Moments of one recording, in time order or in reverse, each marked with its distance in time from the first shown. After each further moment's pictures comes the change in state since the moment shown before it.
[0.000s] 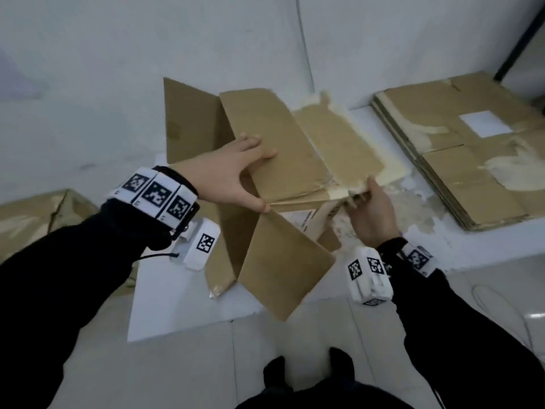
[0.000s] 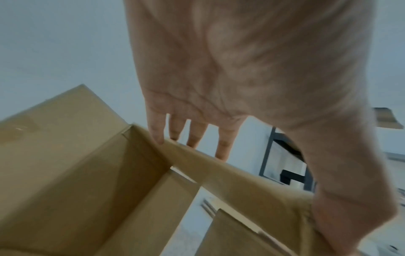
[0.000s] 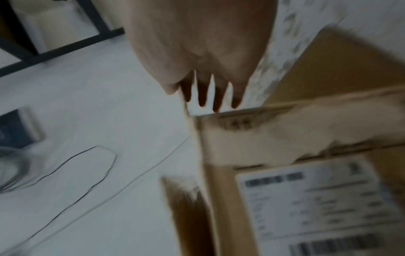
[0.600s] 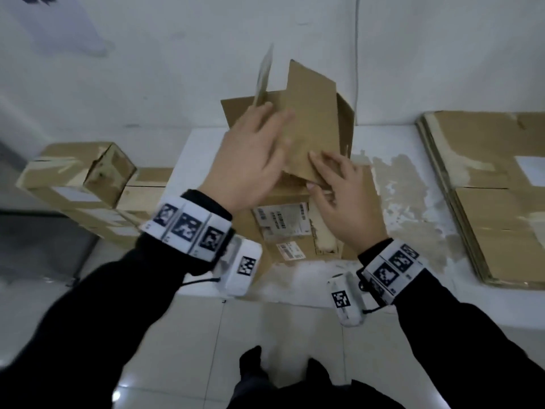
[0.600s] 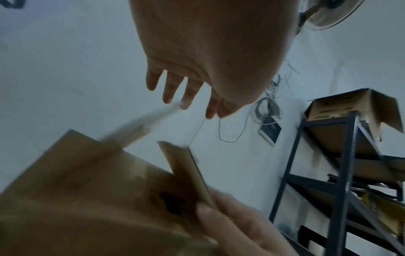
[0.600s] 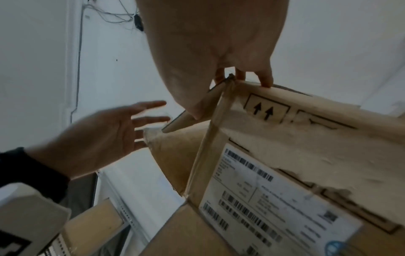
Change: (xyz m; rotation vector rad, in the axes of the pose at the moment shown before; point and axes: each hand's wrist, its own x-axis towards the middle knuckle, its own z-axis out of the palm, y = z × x) left_hand -0.004 0.069 0.032 -0.098 0.800 -0.177; right_hand -0.003 -0.020 0.028 -1.326 -0.547 -0.792
